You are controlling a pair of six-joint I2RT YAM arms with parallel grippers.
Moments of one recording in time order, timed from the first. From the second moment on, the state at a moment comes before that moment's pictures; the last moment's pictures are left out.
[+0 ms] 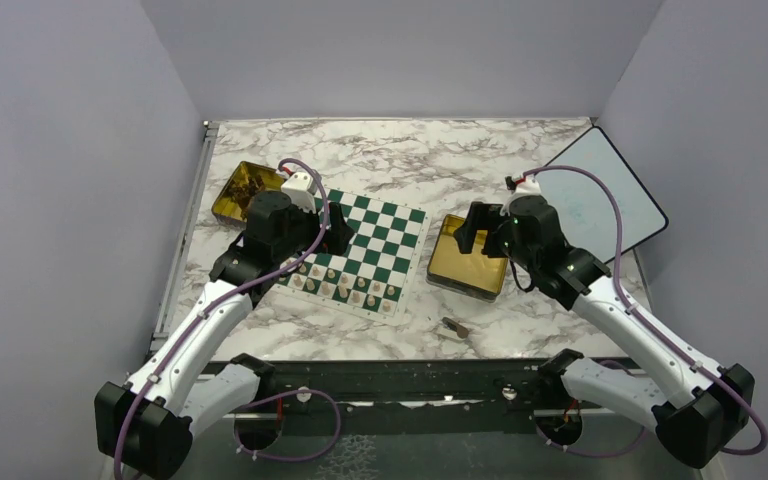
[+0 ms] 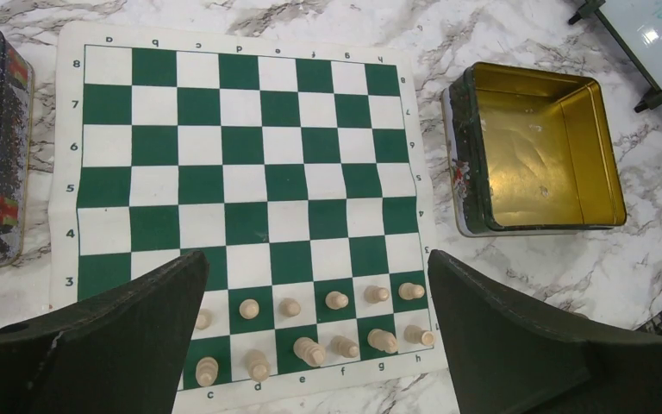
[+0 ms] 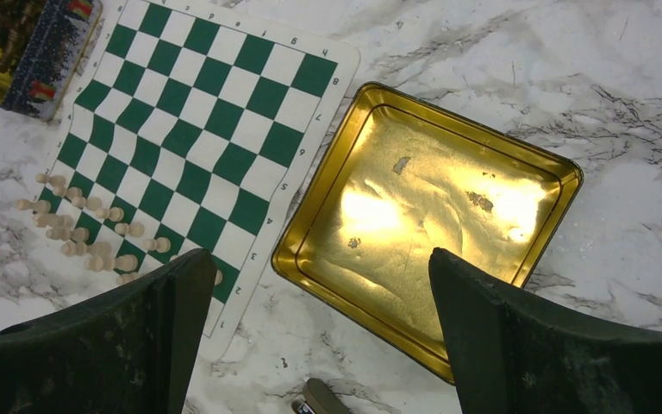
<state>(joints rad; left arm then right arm) -0.40 0.97 0.80 -0.28 0.15 -0.24 0.57 0.98 0.85 -0.39 0.19 0.44</state>
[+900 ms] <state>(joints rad) -0.39 1.13 1.02 -0.36 -0.25 -0.29 0.57 0.90 0.87 -0.36 0.08 0.37</state>
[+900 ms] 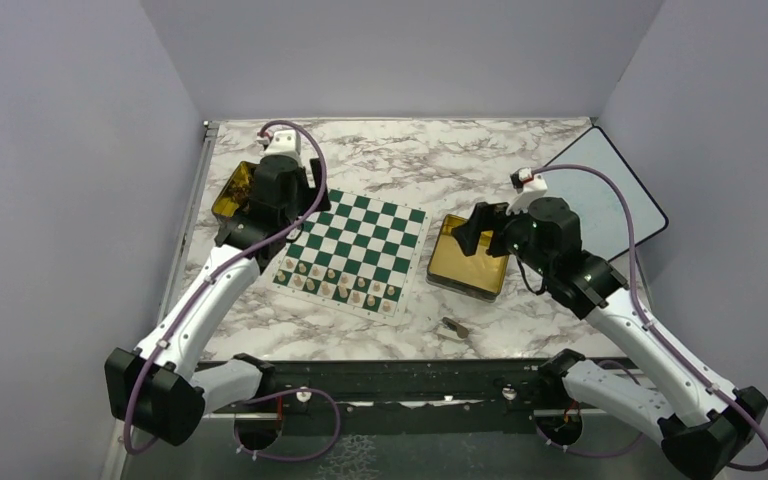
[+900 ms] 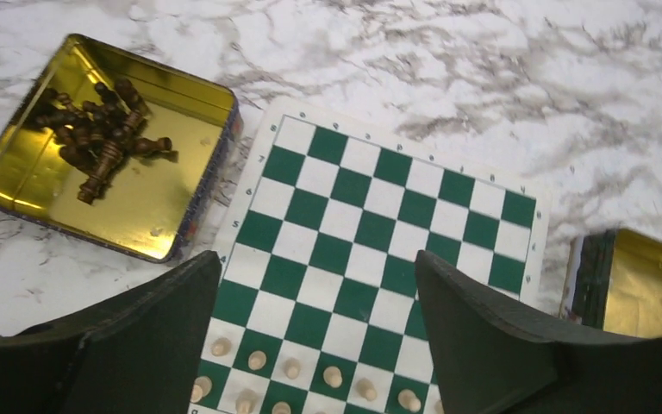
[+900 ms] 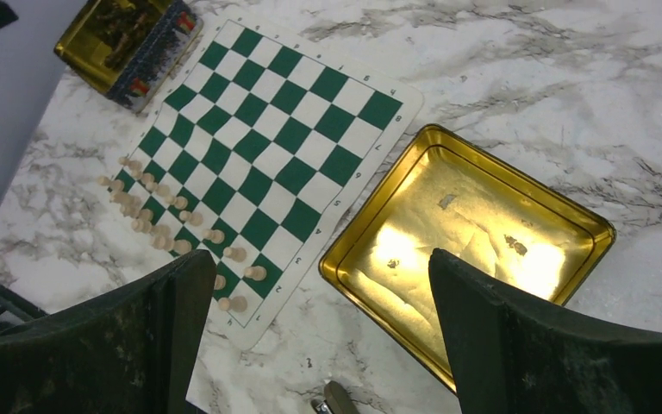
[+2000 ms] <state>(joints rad) 0.03 1.77 1.35 -0.29 -0.25 -0.17 0.57 0.68 0.80 -0.29 -0.13 0.32</state>
